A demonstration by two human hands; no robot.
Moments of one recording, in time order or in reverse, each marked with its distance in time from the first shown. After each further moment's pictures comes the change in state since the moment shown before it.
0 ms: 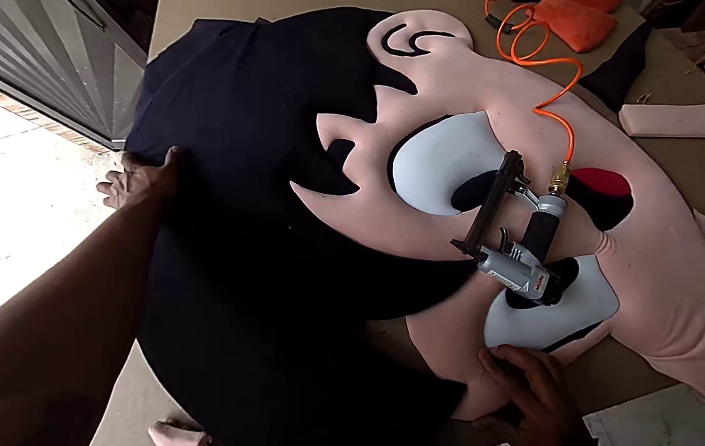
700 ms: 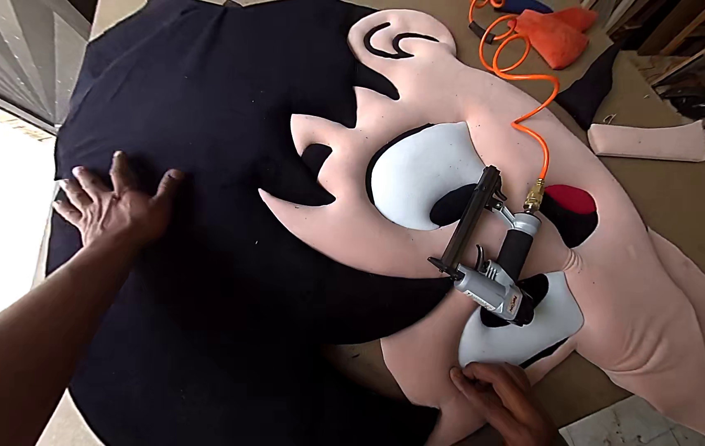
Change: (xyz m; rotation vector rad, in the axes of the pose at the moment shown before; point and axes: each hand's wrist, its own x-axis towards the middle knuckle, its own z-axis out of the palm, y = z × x) left_hand -0.081 0.003 0.004 0.052 -0.039 0.376; right_hand 0.026 -0.002 -0.031 0.162 -0.133 0.009
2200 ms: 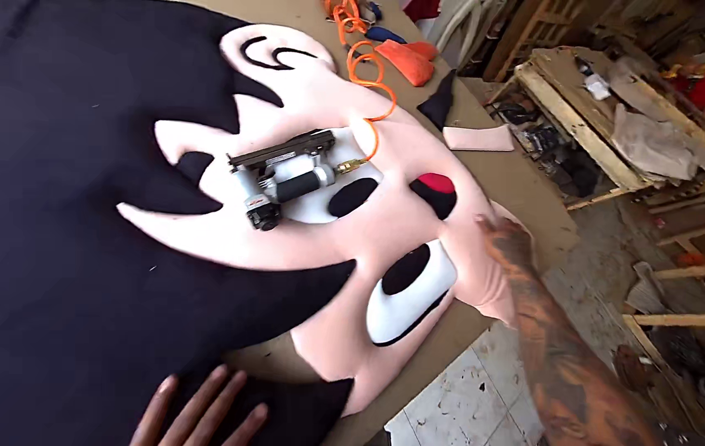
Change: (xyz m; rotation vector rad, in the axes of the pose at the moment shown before) left_hand -0.312 0.020 -0.003 -0.036 -0.526 1.360; right_hand 0.068 0.151 -0.141 -0.625 0.431 0.816
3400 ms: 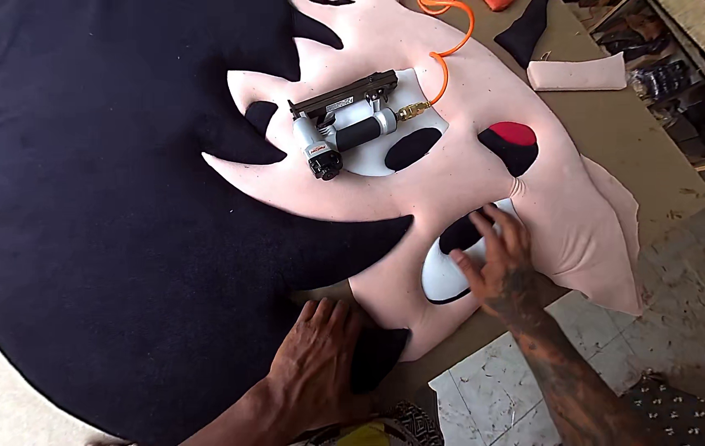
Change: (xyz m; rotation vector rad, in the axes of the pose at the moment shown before) left_hand 0.090 0.042 0.003 0.126 -0.066 -0.165; right_hand -0.142 -0.078 0.014 0.283 -0.117 -0.448
